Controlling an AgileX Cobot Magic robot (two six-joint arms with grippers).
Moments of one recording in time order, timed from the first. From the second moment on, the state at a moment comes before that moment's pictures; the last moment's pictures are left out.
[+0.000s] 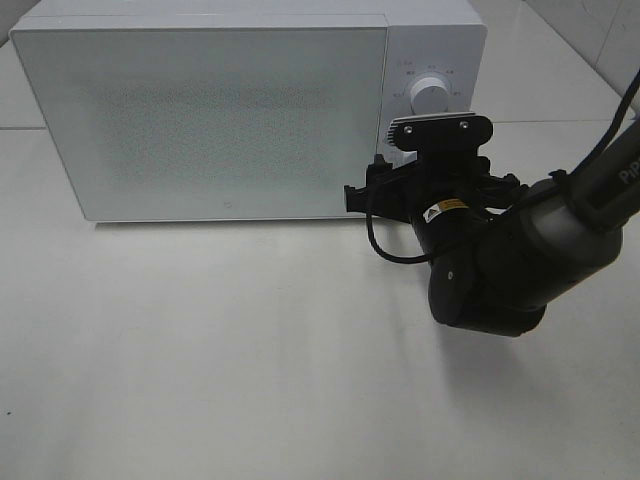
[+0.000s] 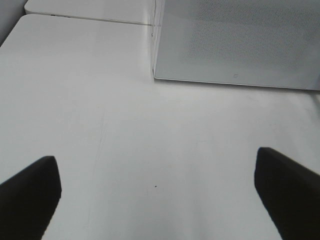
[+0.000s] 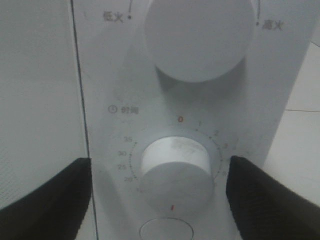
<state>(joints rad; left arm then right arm) 0.07 0.00 -0.50 -0.12 1.04 0.05 0.63 2.08 -0.77 0.70 -1.21 -0.29</state>
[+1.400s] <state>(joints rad) 0.07 0.00 -0.50 -0.12 1.04 0.05 0.60 2.08 -0.79 0.68 -1.21 -0.29</state>
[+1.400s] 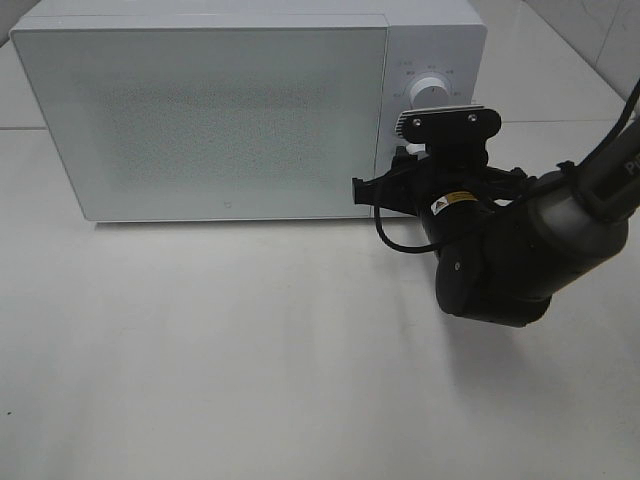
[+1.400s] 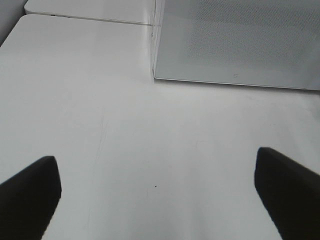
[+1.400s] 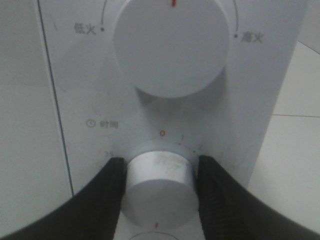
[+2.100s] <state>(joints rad) 0.07 0.00 -0.50 -0.12 1.04 0.05 0.60 2.08 -0.78 0.67 -1.21 0.26</state>
